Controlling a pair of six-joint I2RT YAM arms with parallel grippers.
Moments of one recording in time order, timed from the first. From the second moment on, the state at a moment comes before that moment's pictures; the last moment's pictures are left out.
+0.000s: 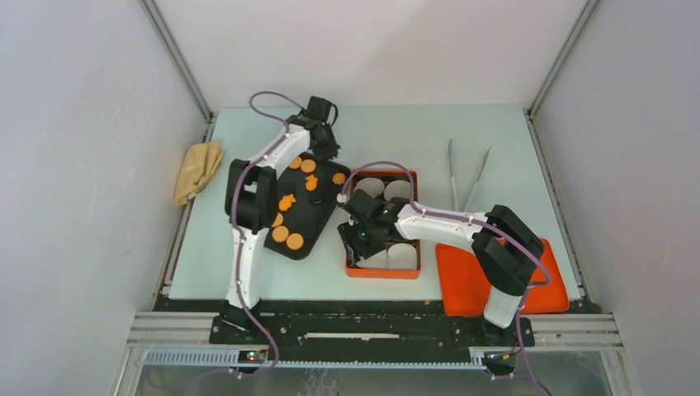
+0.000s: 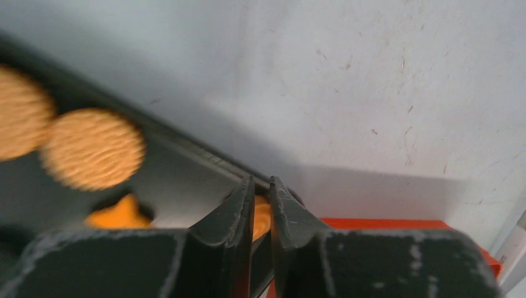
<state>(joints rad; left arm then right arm) -0.34 2.34 2.01 -0.65 0.02 -0.62 0.96 1.78 1.19 -0.55 -0.17 0.48</state>
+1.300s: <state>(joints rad) -0.56 1.23 0.60 -0.88 -0.38 -1.08 0.90 1.39 1.15 -0.68 -0.01 0.42</state>
